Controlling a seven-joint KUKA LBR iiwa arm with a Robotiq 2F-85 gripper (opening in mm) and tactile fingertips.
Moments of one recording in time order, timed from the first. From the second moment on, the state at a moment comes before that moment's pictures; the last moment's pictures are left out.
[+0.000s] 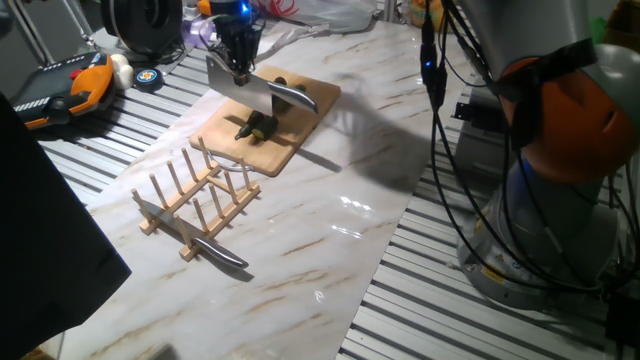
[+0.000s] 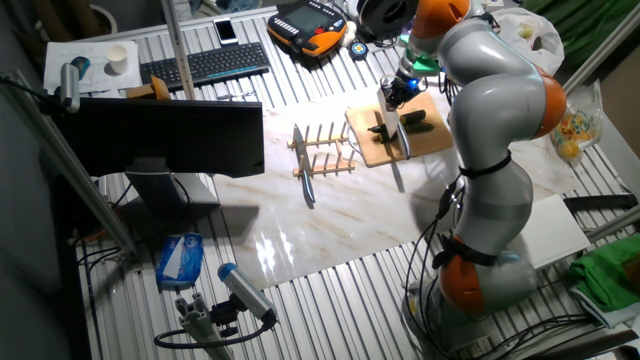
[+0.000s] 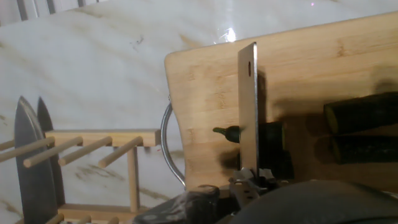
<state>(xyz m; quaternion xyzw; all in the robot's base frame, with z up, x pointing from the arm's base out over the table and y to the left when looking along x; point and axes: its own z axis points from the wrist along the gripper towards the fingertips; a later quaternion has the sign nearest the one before) 0.617 -0.072 0.176 -0.07 -0.99 -0.08 0.05</state>
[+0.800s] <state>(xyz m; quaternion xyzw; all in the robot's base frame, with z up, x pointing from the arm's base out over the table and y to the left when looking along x) 0.615 -0.050 0.185 -0.08 -0.99 -0.08 0.06</state>
